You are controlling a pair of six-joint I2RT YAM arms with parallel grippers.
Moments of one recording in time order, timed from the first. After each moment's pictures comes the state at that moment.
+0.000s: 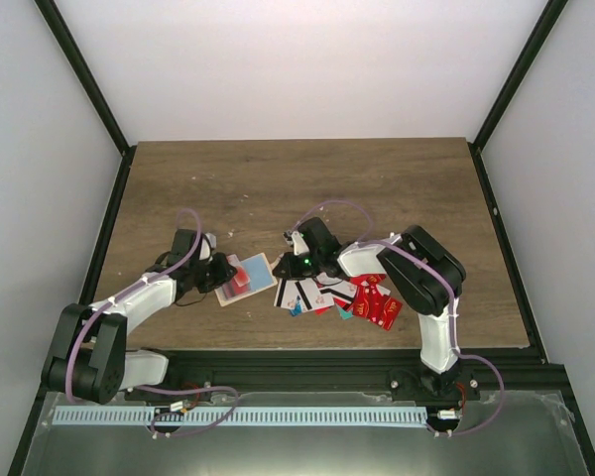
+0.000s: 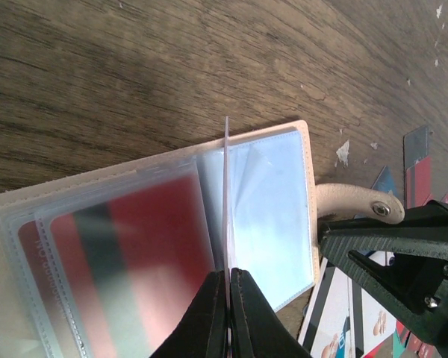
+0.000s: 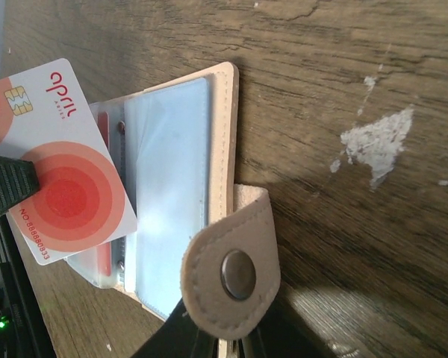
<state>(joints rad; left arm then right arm) -0.25 1.29 0.52 -0.17 0.38 -0.71 0.73 1.97 1.00 0.16 -0.52 0.63</state>
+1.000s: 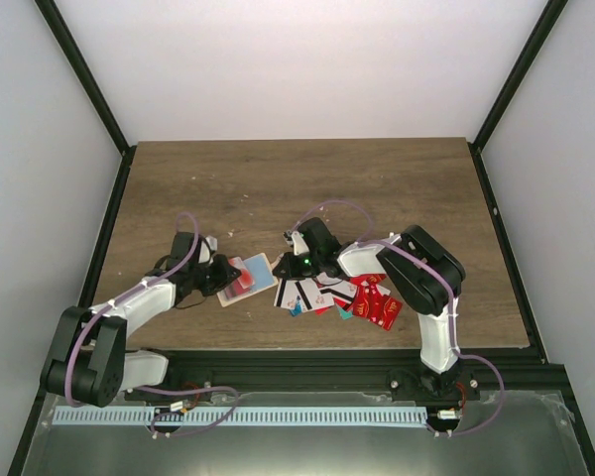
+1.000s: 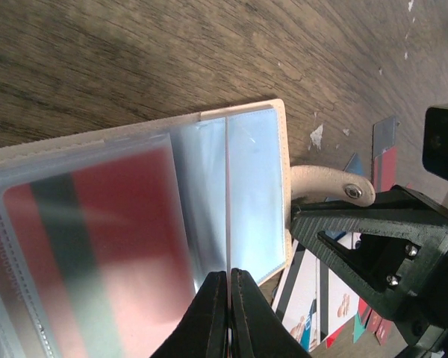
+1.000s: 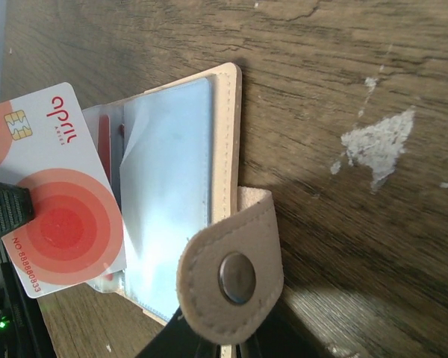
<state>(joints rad) -0.25 1.27 0.48 -0.11 0.46 -0.79 0.73 1.98 1.00 0.16 -0.52 0.62</state>
